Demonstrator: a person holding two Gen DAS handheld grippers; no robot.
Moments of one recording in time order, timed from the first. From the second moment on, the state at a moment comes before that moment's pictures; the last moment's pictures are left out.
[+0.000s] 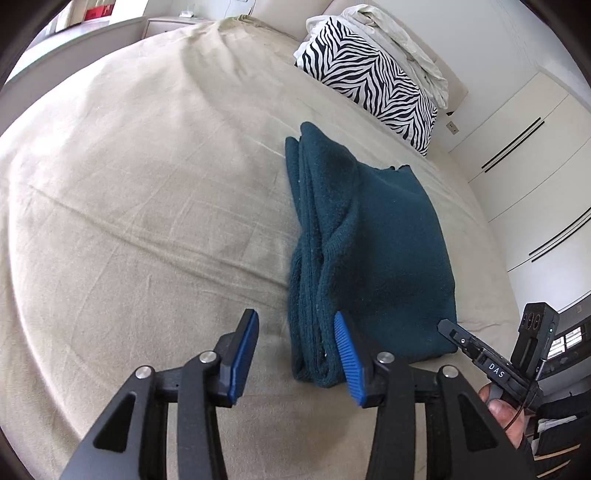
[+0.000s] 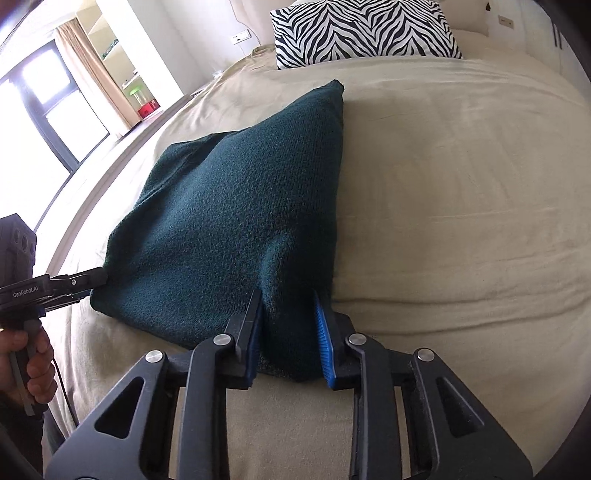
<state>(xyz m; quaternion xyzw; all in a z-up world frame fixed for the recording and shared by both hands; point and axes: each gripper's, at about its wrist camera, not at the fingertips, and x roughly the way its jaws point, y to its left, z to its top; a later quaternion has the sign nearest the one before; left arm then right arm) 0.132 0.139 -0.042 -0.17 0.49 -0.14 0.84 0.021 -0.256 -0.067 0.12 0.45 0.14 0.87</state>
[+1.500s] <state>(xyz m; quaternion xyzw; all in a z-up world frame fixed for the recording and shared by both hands) 0.249 0.076 -0.080 -0.18 0.48 -0.20 0.83 0.261 -0.229 -0.076 0.36 0.53 0.25 0.73</state>
